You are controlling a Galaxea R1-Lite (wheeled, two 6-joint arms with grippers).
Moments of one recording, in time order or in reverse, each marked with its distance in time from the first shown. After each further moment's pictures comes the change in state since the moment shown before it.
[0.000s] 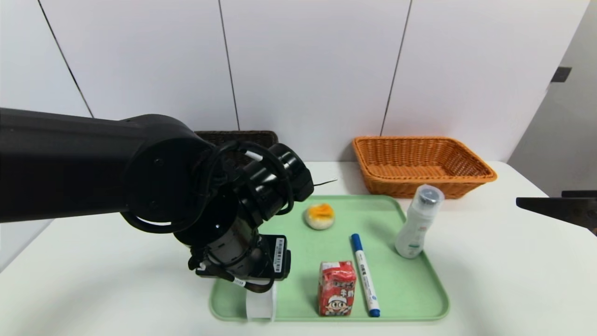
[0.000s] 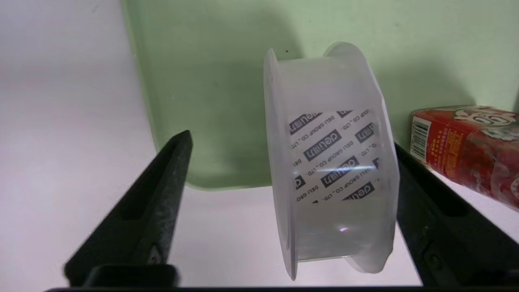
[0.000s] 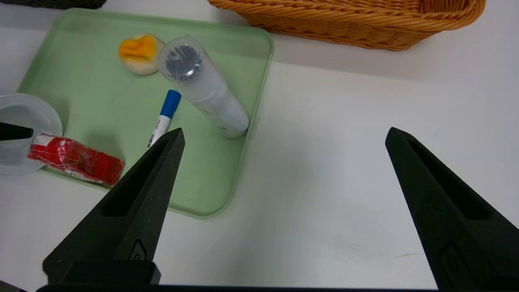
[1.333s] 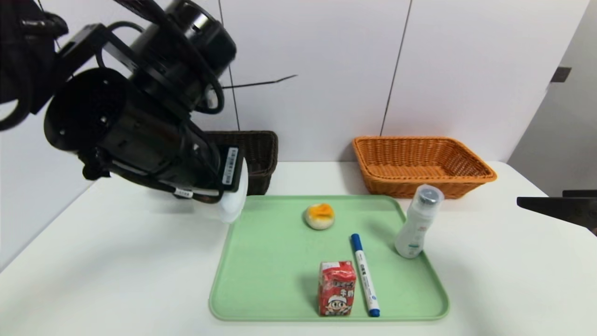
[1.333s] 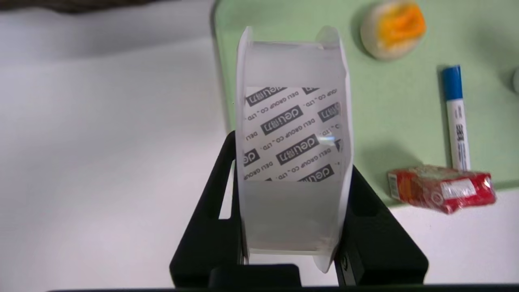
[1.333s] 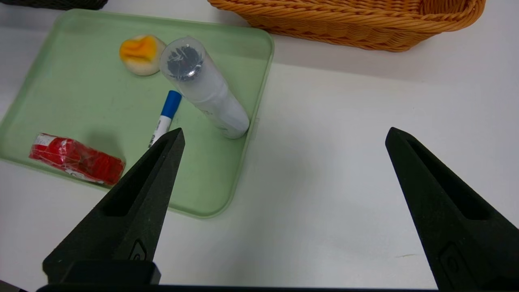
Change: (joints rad) left arm 0.129 -0.148 -0.262 0.073 0.155 0.274; right arm 0.000 -0.003 0.000 0.000 0.001 0.000
